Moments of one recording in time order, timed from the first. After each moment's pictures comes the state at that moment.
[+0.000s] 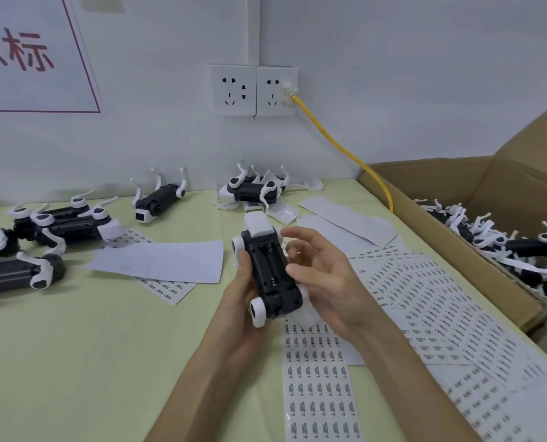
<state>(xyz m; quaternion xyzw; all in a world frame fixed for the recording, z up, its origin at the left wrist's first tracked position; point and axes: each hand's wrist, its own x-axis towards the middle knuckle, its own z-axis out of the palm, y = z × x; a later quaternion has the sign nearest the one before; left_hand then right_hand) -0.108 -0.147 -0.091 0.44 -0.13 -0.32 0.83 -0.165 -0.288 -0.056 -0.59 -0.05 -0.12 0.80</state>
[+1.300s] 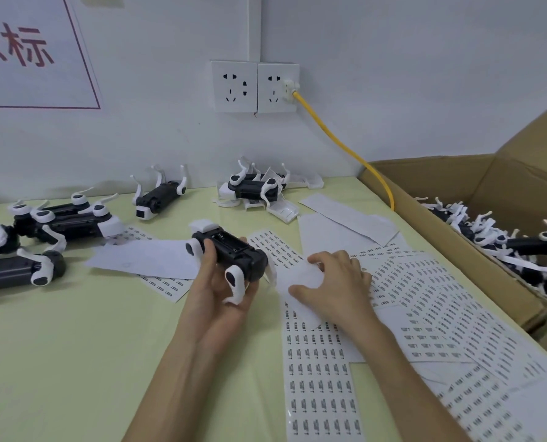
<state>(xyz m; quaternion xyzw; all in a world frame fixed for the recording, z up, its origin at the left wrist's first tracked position) -0.085 -0.129 -0.081 0.18 0.07 -0.32 0.93 -0.155 -0.304 -0.088 -0.92 0.29 -0.08 0.23</state>
